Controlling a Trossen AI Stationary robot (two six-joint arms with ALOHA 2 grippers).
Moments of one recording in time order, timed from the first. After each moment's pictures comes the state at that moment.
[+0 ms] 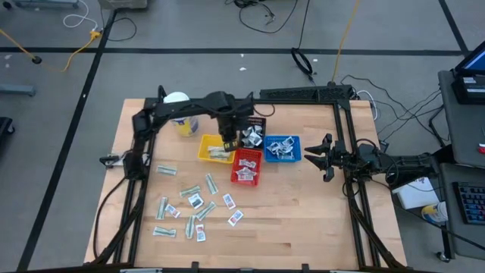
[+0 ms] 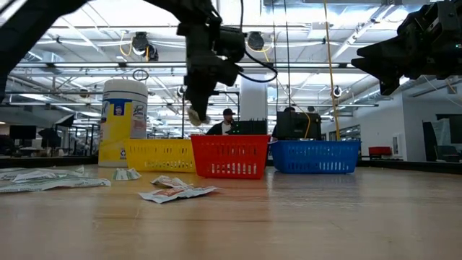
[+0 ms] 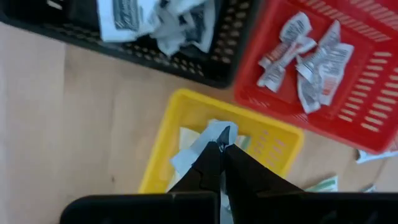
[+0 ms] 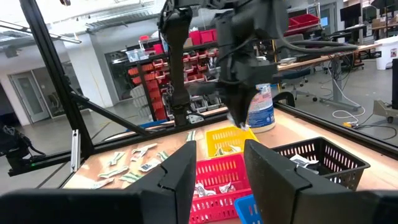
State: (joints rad) left arm 0.36 2.05 1.84 -1.30 0.16 0.11; right arm 0.02 0.04 0.02 0.13 0.16 0.23
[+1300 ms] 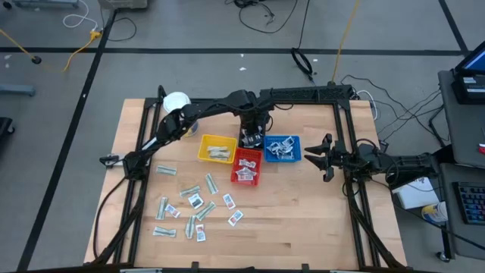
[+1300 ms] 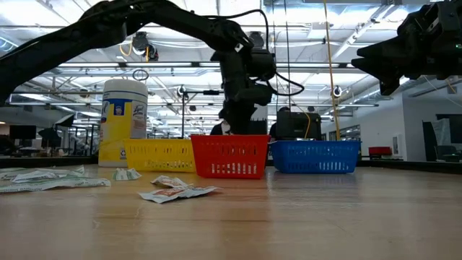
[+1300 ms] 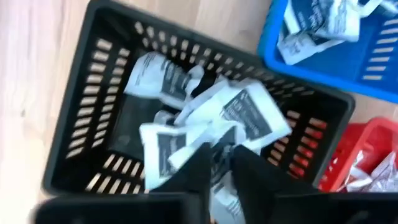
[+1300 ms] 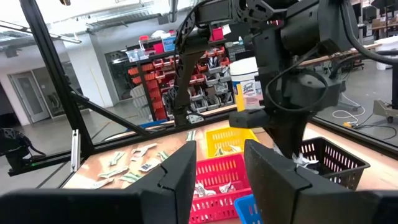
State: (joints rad) left arm 0.38 2.43 2.29 -1.24 0.11 0.09; right arm 0.02 0.04 0.02 0.13 0.16 0.23
